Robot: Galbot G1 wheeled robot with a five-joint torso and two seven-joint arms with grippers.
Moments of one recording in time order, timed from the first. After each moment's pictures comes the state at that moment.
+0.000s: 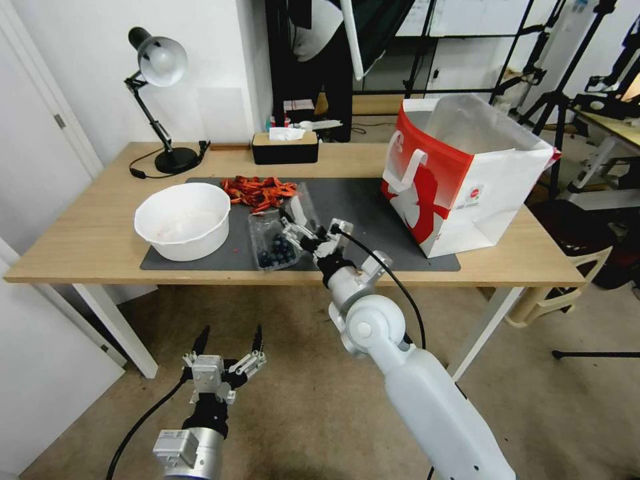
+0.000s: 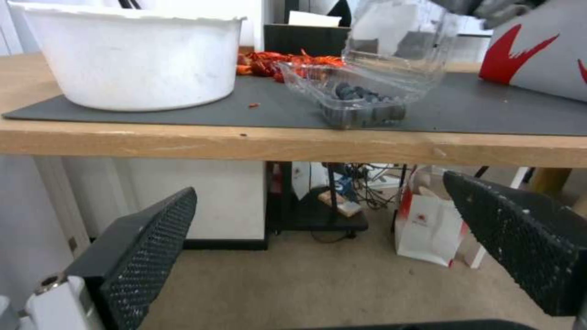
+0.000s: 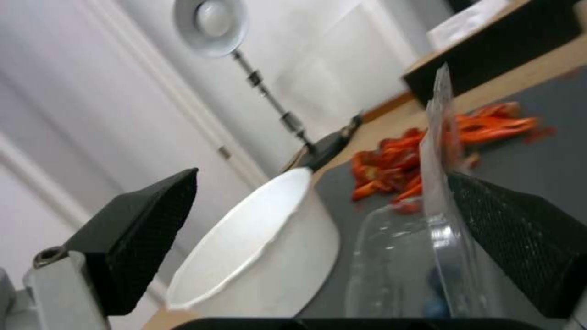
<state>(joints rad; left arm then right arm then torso) 1.85 -1.45 -0.42 -2.16 -0.13 -0.16 -0.09 -0.84 1.37 -0.06 1.75 0.96 -0.12 0.07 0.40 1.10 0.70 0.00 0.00</state>
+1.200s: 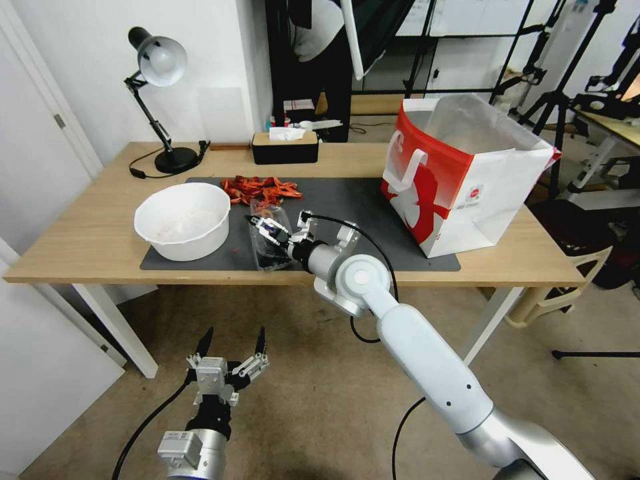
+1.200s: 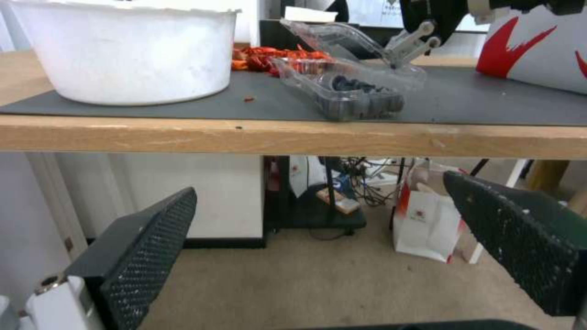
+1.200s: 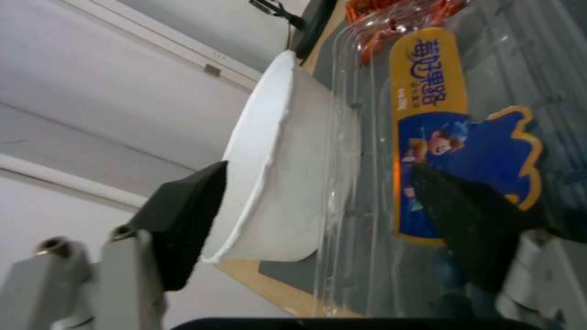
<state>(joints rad) 1.84 -1.43 -0.41 -2.14 -0.14 -0.17 -0.09 -0.65 1.40 -0.10 1.60 1.52 -0.37 0.30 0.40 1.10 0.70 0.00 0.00</state>
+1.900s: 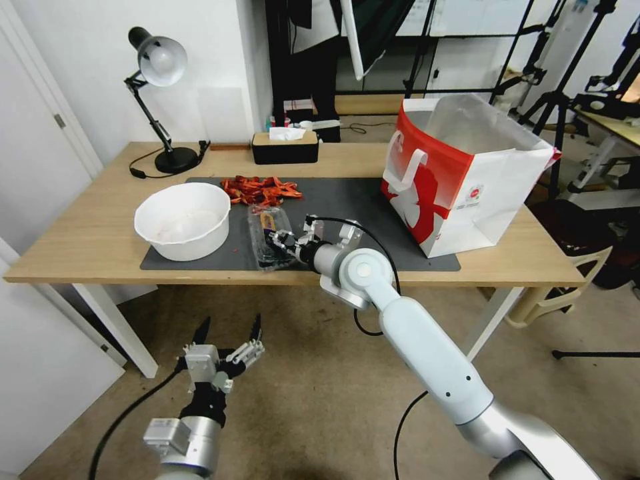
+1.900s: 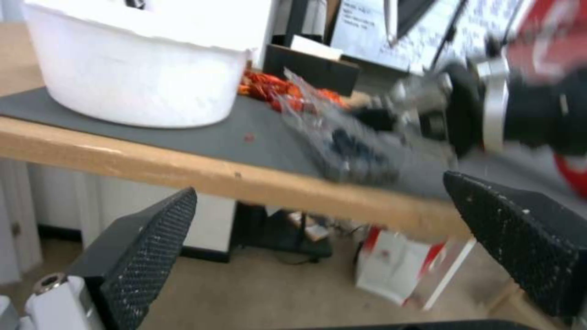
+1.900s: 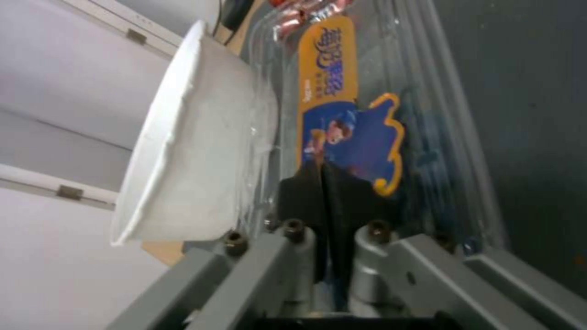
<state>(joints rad) 1.78 -1.35 -0.43 -2.22 -0.45 -0.13 -0.12 -0.63 1.38 -0.09 1.60 1.50 -0.49 0.45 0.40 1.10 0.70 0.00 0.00</state>
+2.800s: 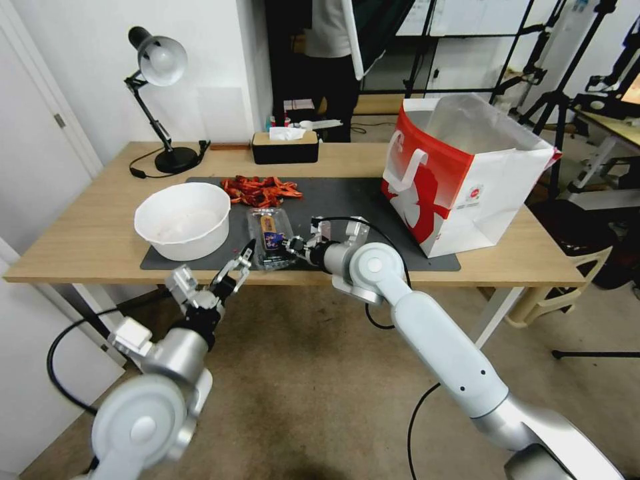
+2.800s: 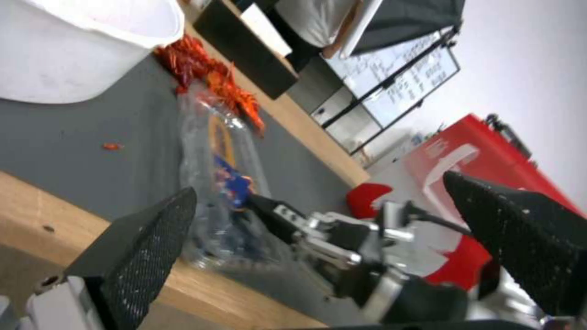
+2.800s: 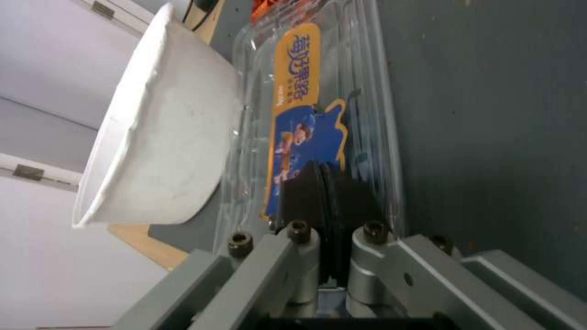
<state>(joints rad) 1.41 -1.09 -0.44 -2.28 -1.34 0.12 -0.34 -0.60 1.32 -0.10 1.61 1.54 -0.55 0.50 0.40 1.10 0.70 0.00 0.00</state>
